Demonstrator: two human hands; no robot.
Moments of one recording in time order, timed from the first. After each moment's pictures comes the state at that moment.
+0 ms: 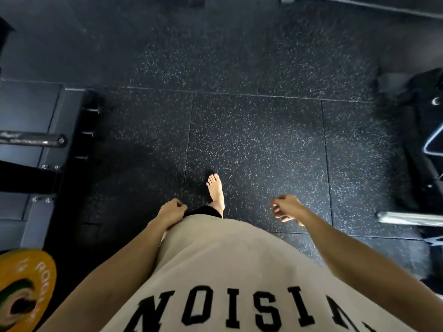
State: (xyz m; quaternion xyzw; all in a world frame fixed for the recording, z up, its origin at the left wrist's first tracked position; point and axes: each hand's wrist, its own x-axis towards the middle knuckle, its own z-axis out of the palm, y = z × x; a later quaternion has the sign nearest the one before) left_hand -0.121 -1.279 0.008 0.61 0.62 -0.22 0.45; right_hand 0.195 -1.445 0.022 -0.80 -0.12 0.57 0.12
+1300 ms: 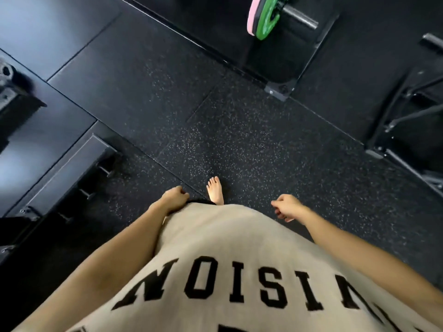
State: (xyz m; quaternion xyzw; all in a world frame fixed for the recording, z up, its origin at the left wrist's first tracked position) left_hand 0.168 -0.514 -0.005 0.48 0.73 -0.11 0.47; right_hand 0.516 -0.525 0.020 -0.76 -0.36 0.52 -0.10
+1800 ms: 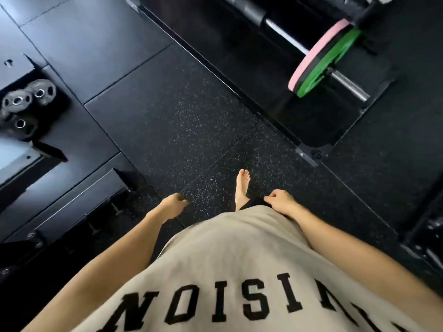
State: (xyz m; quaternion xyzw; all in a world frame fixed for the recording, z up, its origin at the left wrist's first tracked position) left_hand 0.099 -0.195 0.008 0.36 0.79 -0.06 0.49; right_hand 0.422 -0.101 0.016 -0.69 -0.53 0.48 -0.14
